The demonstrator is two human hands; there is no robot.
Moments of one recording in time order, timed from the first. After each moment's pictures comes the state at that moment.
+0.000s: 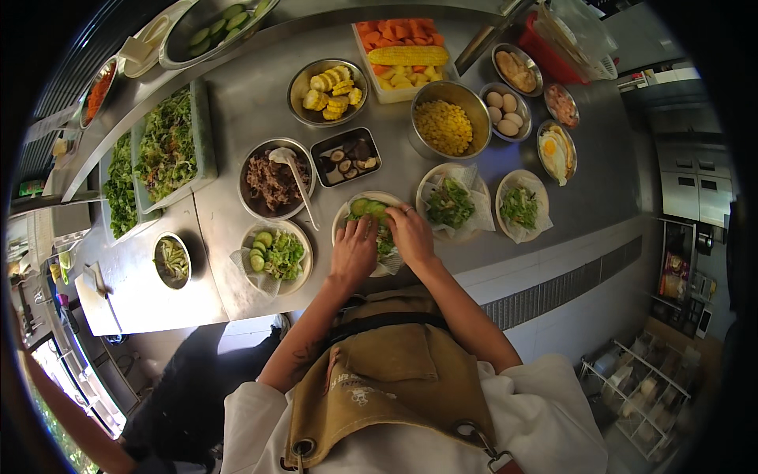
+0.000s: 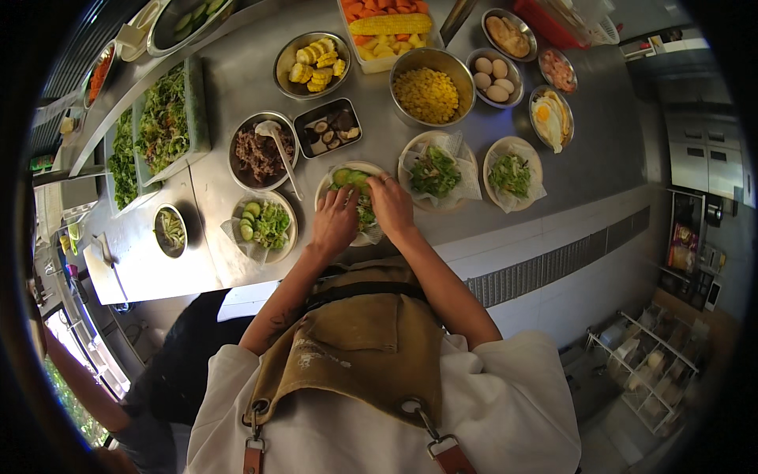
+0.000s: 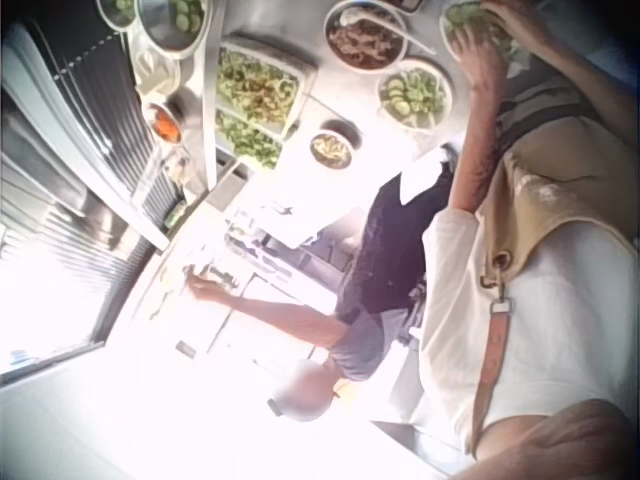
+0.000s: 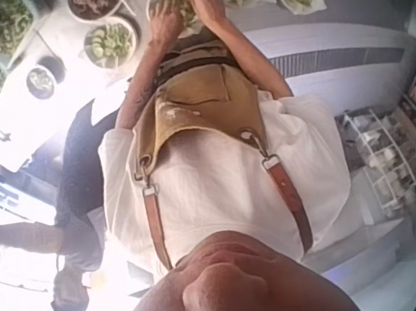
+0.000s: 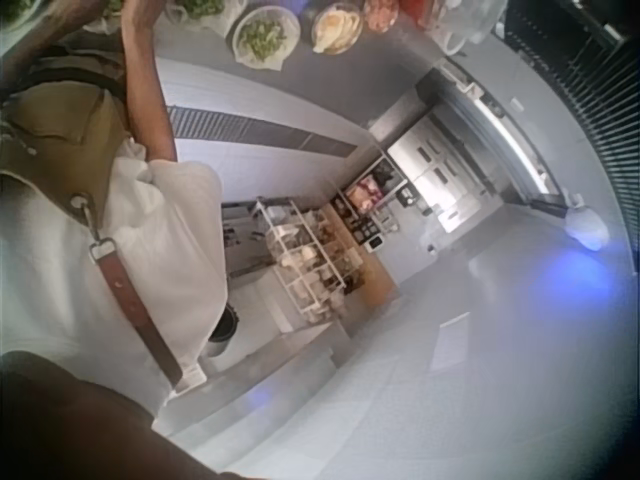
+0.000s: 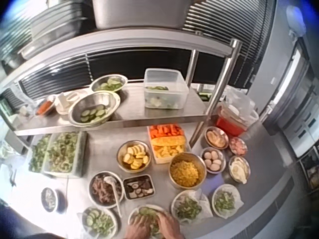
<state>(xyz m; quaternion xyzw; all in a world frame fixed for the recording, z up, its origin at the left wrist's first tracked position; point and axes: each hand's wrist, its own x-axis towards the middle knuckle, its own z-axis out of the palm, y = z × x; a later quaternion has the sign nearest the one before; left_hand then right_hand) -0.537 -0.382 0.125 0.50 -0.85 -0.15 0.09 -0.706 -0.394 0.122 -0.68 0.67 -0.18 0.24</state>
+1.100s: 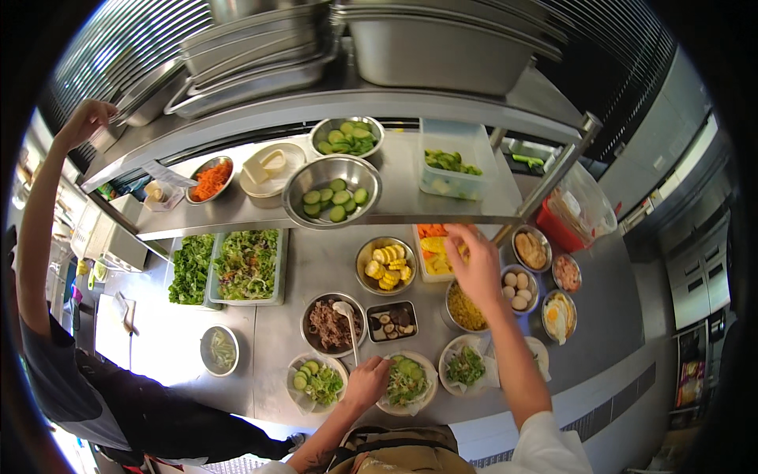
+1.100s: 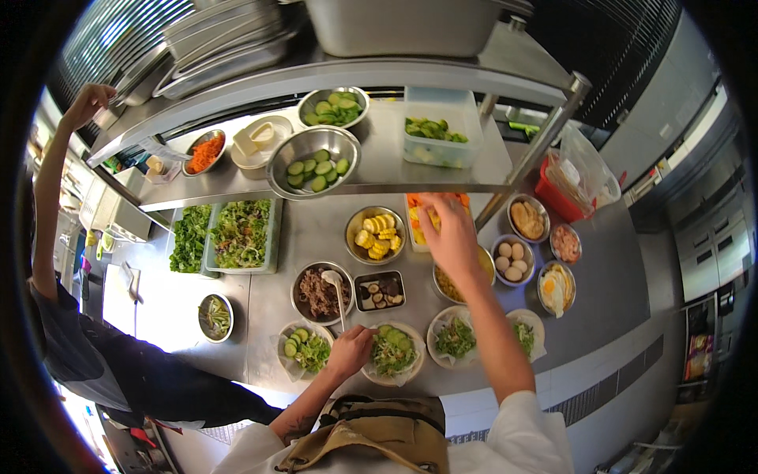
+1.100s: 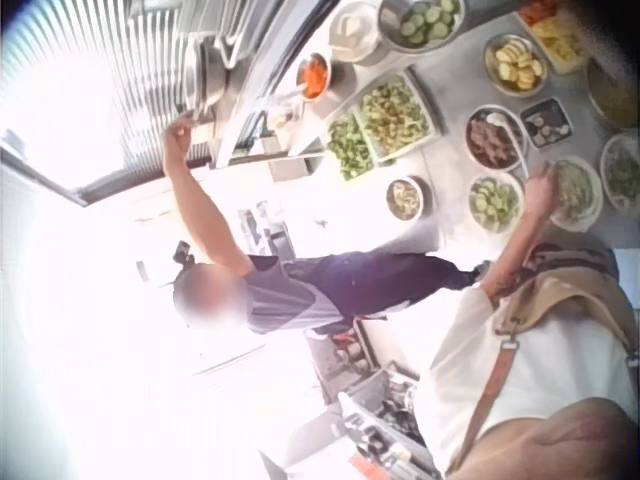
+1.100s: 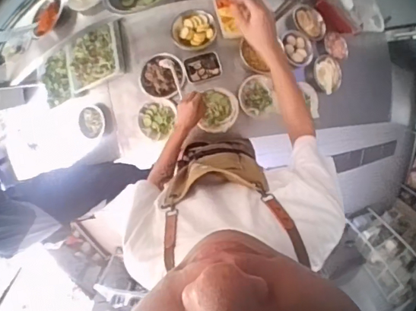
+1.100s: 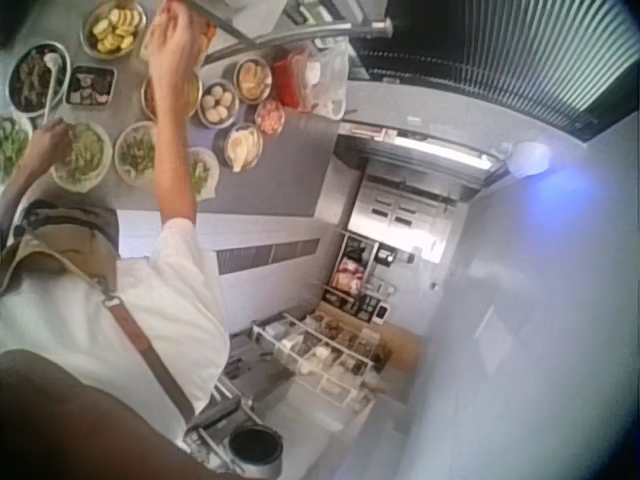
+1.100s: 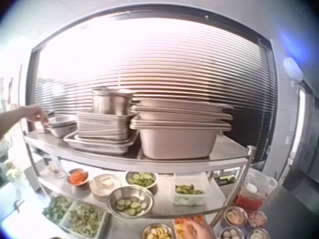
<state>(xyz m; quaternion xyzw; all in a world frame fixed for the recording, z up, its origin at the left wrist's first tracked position) -0.500 -0.415 0.198 0.55 -0.76 -0.24 0.26 -0.725 -0.618 0.376 -0.75 0.49 -0.44 0.06</state>
